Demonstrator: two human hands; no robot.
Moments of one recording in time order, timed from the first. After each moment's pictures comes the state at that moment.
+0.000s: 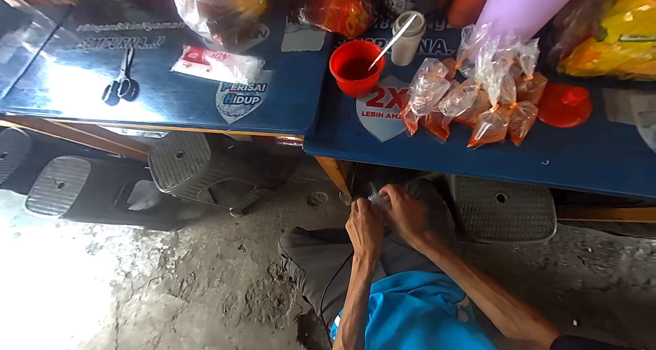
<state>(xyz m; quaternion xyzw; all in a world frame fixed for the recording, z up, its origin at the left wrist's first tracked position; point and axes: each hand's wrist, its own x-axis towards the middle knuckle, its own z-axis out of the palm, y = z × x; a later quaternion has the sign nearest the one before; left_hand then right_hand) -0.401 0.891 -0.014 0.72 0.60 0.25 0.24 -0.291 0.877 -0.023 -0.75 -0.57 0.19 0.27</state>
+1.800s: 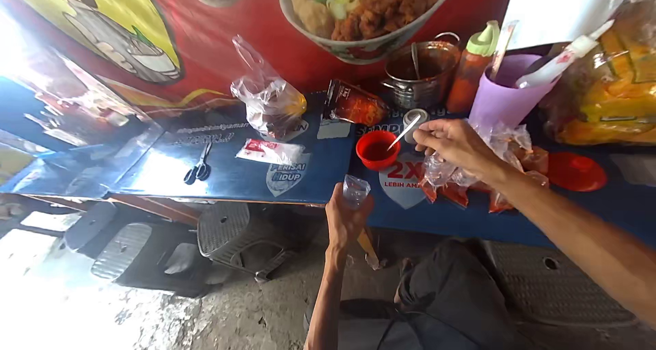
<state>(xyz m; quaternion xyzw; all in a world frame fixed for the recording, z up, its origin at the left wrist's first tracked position) -0.435 1.052 0.105 0.73 0.40 0.46 0.32 -0.182 1.011 0.186 -0.67 -0.54 0.26 0.45</state>
